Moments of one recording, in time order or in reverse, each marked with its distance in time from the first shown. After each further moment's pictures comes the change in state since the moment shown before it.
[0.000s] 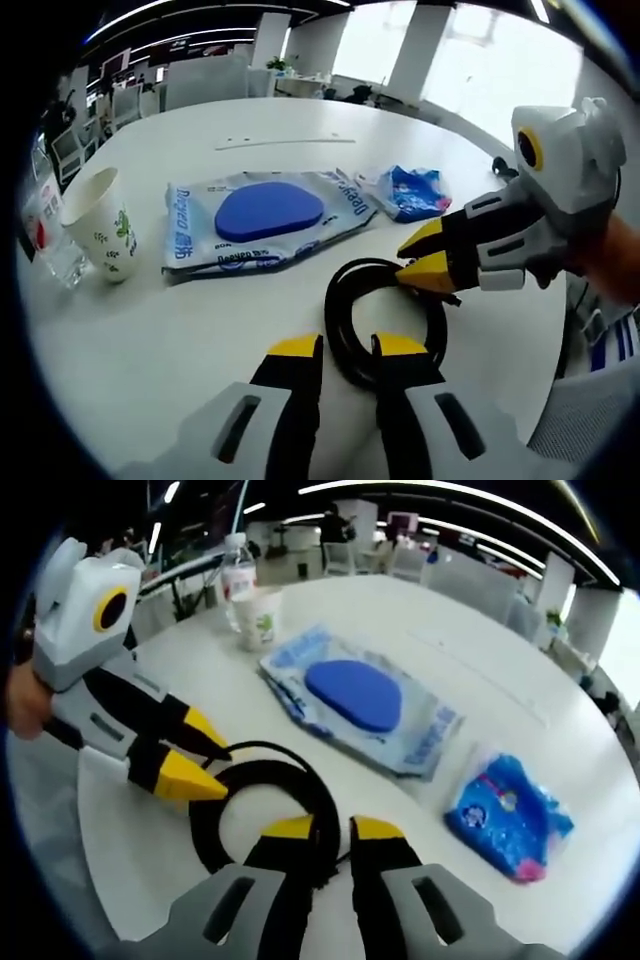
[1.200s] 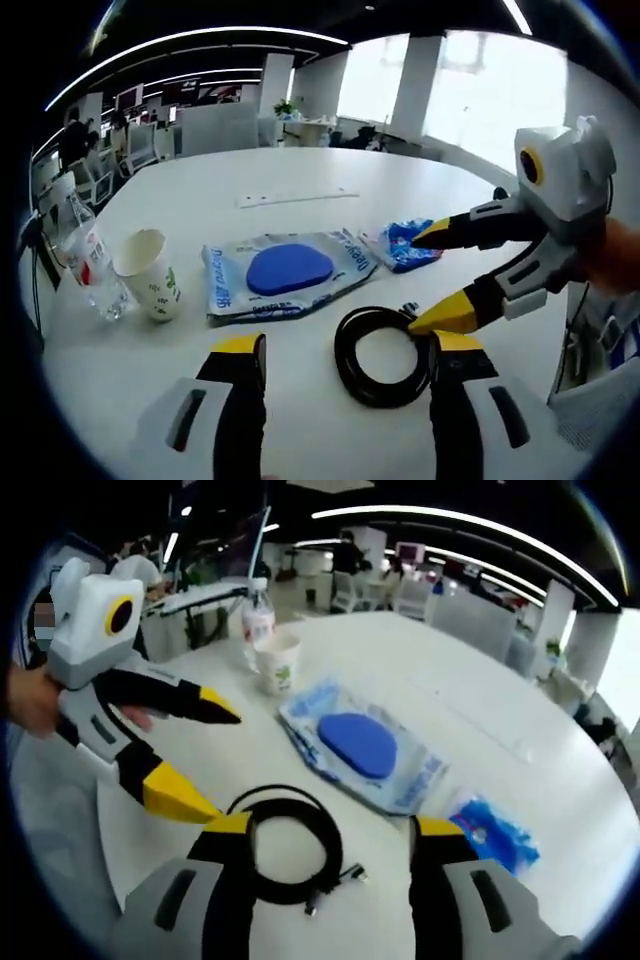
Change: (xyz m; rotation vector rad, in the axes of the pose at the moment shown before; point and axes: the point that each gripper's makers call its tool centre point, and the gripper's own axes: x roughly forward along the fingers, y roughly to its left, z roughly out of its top) left arm -0.049 -0.002 0.040 0.046 -0.201 0.060; right arm -0.042 0.009 0.039 -0.059 -0.124 -0.001
